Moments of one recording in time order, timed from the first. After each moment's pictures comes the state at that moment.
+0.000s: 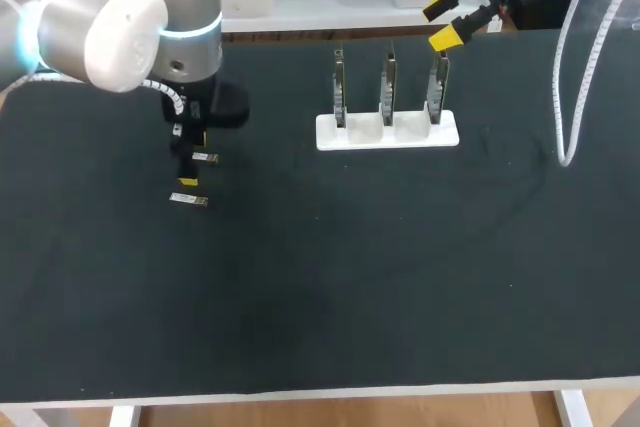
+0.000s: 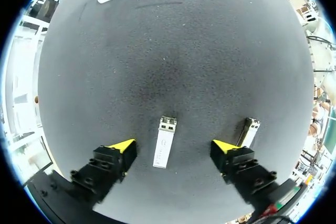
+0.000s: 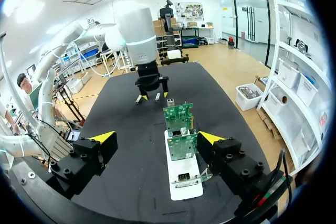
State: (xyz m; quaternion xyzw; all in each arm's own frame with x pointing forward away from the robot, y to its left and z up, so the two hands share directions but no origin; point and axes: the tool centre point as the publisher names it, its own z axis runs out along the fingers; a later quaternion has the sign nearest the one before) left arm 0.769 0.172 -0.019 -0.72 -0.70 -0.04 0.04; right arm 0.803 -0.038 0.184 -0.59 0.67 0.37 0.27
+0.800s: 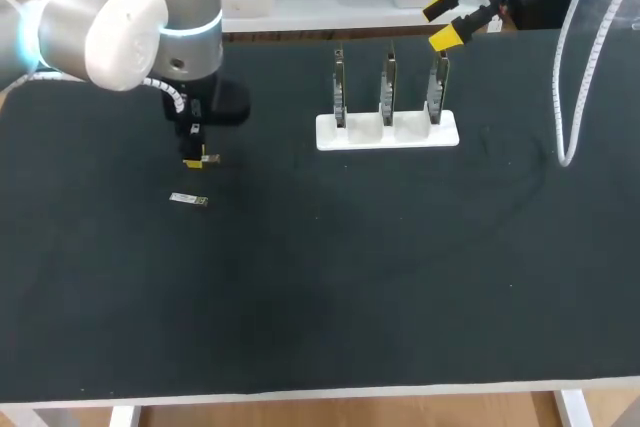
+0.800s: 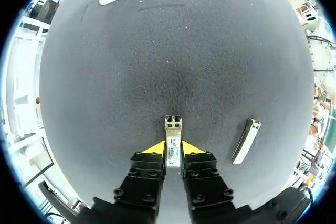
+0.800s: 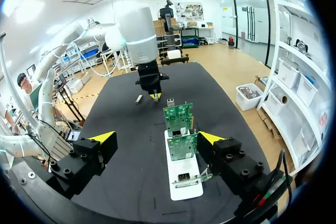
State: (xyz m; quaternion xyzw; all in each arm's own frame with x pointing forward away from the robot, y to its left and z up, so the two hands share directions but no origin) left arm 0.772 0.169 -0.017 -0.72 -0.69 -0.04 0.04; right arm 0.803 -0.038 0.184 -0.59 0.67 0.37 0.27
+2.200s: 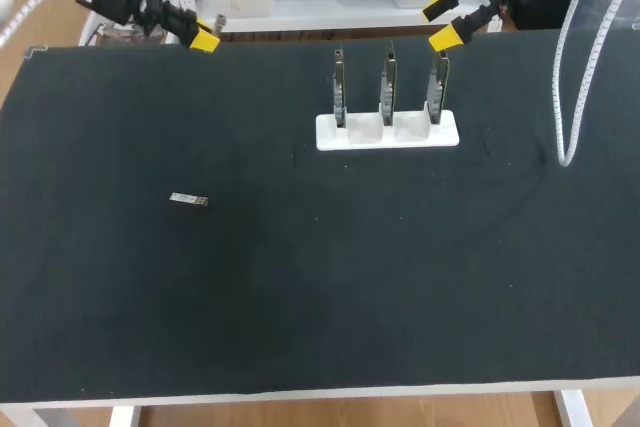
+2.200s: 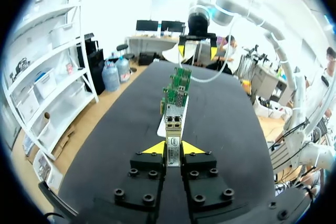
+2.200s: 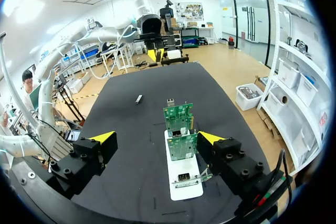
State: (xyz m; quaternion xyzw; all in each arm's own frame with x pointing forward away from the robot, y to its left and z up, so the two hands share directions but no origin) left arm 0.811 0.110 0.168 -0.54 -0.71 0.31 -0.31; right arm 0.803 -0.038 0.184 -0.59 0.67 0.37 0.27
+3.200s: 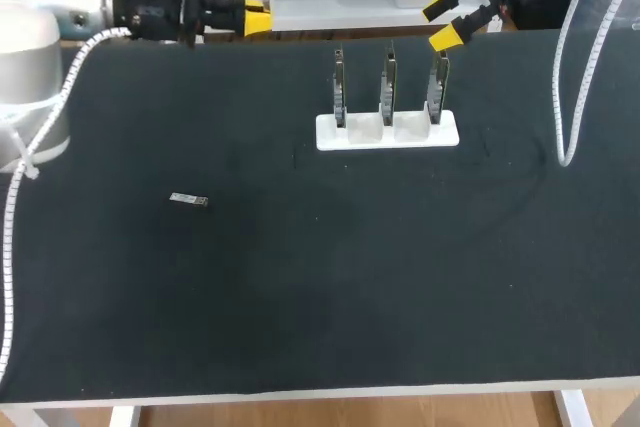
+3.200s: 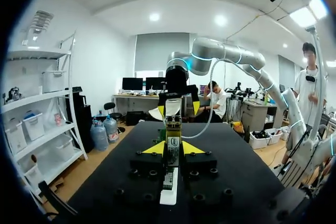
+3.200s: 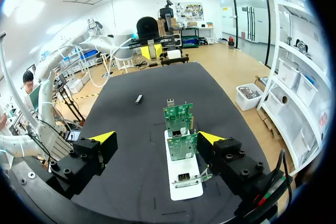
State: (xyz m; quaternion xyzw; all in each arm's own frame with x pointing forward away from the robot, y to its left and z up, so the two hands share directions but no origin) left arm 0.806 0.021 0.210 -0.51 -0.57 0.44 -0.47; right arm 0.803 -0.038 0.184 -0.59 0.67 0.37 0.27
